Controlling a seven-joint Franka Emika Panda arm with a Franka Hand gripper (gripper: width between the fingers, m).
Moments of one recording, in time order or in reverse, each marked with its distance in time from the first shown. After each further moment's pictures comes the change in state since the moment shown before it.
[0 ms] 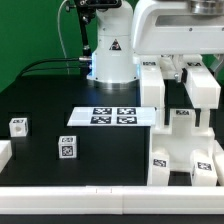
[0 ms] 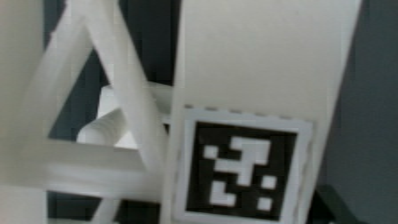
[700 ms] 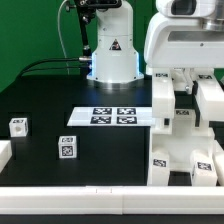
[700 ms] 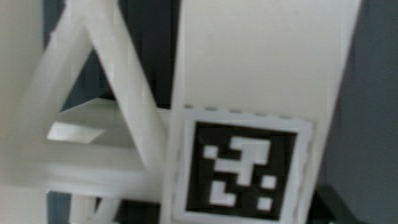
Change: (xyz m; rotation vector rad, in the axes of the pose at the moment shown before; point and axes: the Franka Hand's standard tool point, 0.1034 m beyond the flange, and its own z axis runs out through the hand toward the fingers) arm -0.006 -0.024 0.024 -0.003 0.014 0.023
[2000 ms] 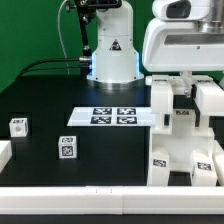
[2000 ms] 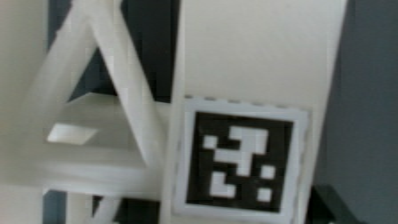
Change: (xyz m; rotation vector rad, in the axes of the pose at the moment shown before) arm 0.003 0.003 0.004 0.022 0.060 0.020
